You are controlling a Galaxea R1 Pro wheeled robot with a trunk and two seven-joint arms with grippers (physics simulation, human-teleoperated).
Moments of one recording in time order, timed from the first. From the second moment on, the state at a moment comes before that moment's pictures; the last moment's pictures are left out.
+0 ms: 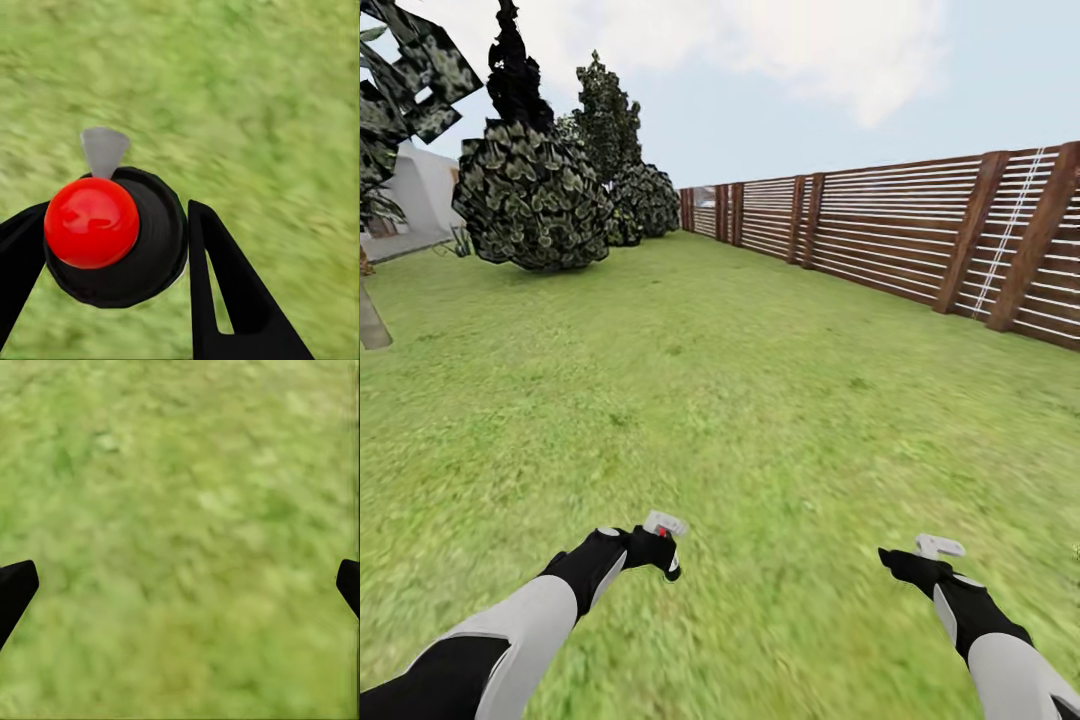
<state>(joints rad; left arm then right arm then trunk) -0.84 -0.08 -0.02 -0.23 -0.29 0.17 -0.41 -0.69 -0.14 -0.73 -0.40 0.46 0.09 0.23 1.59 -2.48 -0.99</state>
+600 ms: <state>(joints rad) -0.84 -0.07 -0.02 -0.23 -0.29 0.17 -0.41 -0.69 -0.14 -0.73 -0.39 0.46 0.09 0.23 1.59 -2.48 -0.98</state>
